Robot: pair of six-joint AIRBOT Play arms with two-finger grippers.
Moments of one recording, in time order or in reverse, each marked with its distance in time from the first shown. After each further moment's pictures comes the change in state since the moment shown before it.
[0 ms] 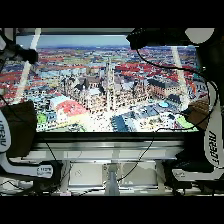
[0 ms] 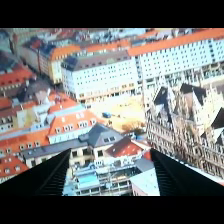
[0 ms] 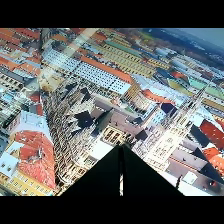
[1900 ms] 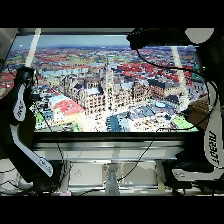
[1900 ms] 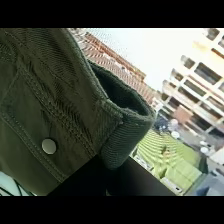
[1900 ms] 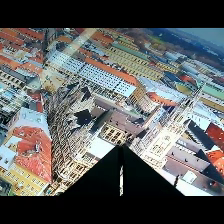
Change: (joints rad) left arm 0.097 -0.429 -0.114 0.465 -0.441 -0.626; right arm 0.000 -0.001 0.000 0.000 0.000 0.000
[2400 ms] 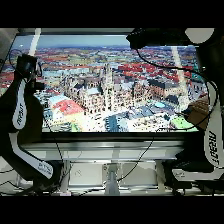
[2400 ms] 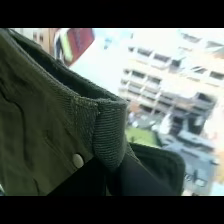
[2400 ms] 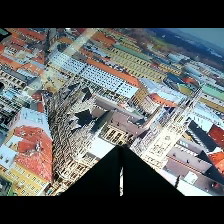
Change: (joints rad) left arm -0.163 0.174 0.038 -0.031 0.146 0.195; right arm 0.000 0.000 0.000 0.011 -0.003 0.000
